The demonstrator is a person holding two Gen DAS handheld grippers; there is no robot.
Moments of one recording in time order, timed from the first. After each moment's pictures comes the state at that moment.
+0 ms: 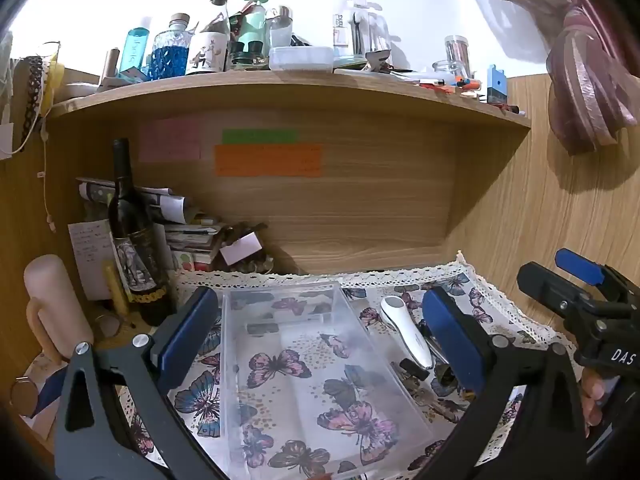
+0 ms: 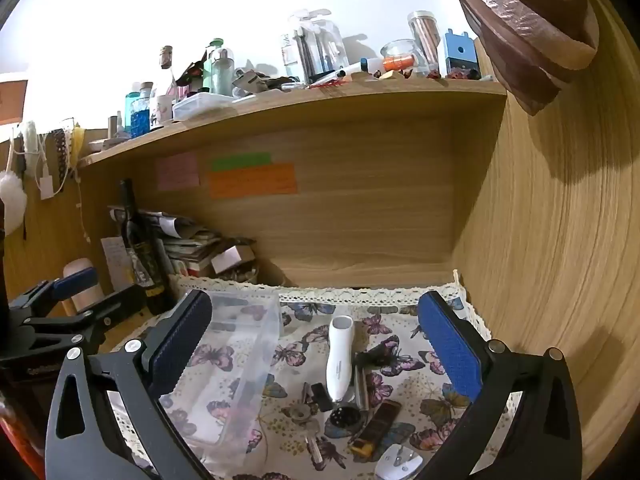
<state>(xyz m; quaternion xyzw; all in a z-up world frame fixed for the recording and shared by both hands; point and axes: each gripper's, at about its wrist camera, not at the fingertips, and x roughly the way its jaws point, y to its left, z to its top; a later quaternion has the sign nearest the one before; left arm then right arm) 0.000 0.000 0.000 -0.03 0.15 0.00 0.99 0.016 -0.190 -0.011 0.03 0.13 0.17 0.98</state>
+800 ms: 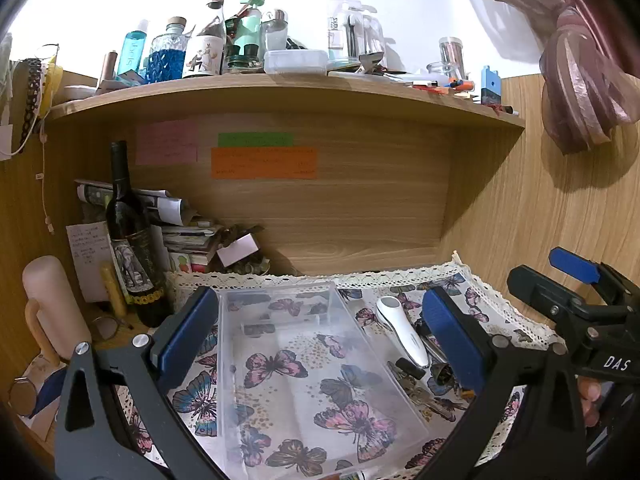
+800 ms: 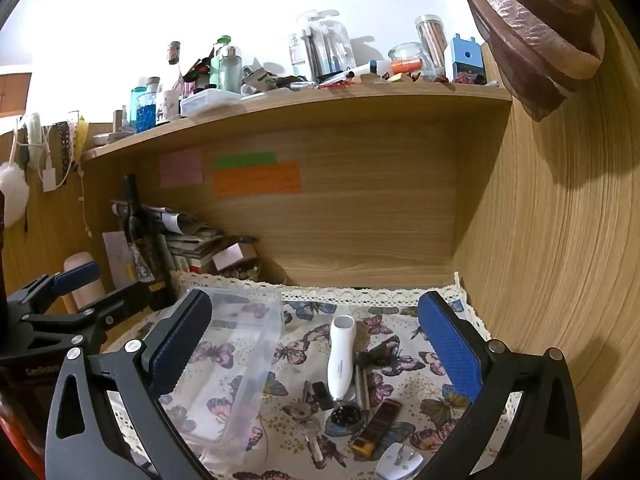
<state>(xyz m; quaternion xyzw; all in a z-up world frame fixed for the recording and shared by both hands) -0.003 0.000 0.005 -0.02 0.15 -0.01 0.99 0.017 -0.187 -0.011 0.02 0.13 0.17 0.98</state>
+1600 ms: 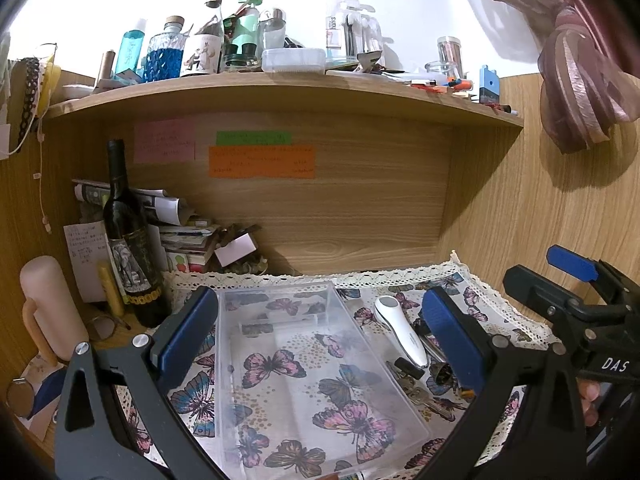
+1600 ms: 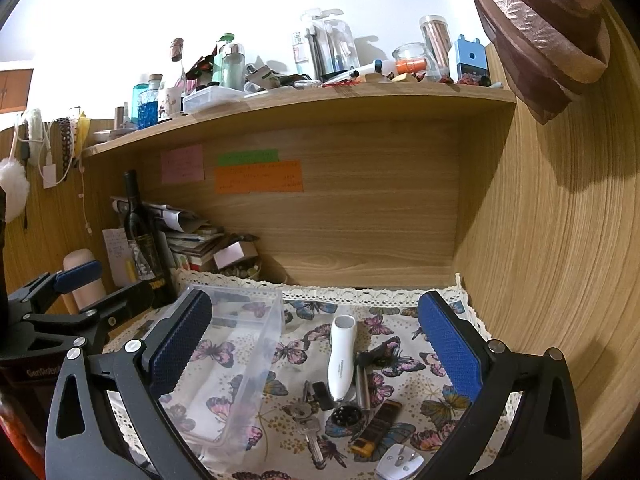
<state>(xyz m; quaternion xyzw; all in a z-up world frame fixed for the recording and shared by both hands) -0.002 -0.002 -0.001 -0.02 0.15 -0.01 0.99 0.018 -0.185 -0.011 0.01 0.13 0.17 0.98</state>
